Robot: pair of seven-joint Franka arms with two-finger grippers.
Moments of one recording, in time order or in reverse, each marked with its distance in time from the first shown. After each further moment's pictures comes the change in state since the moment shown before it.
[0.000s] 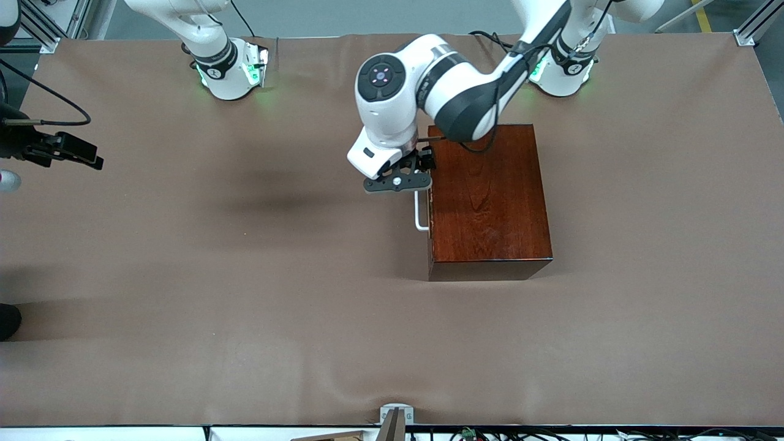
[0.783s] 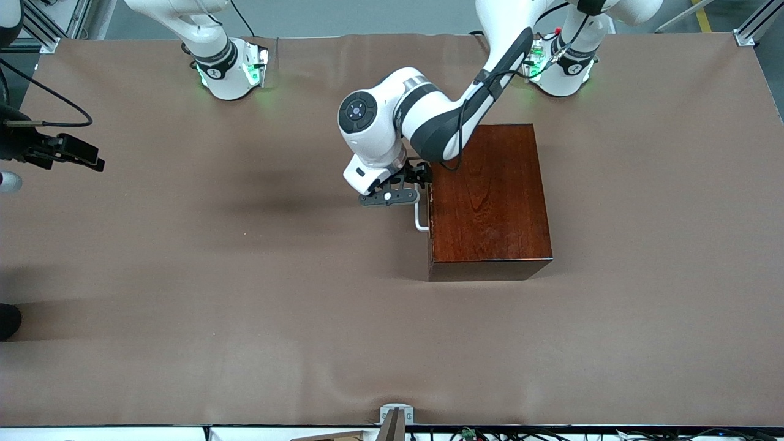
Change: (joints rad) left arm -0.081 0.109 0.086 0.003 0.007 0.018 0.032; right arm 0.002 0.001 0.004 0.000 0.000 0.015 0.000
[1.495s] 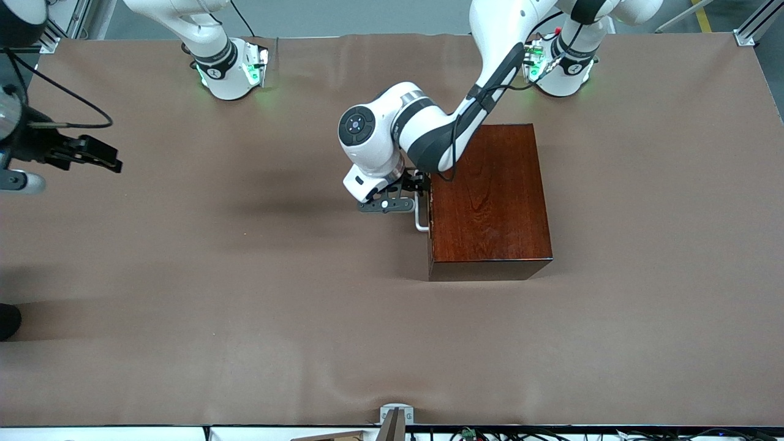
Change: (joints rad) left arm -0.002 0.049 0.000 0.001 0.016 0.045 0.032; right arm 0.070 0.010 0.006 0.001 0.001 0.001 0.111
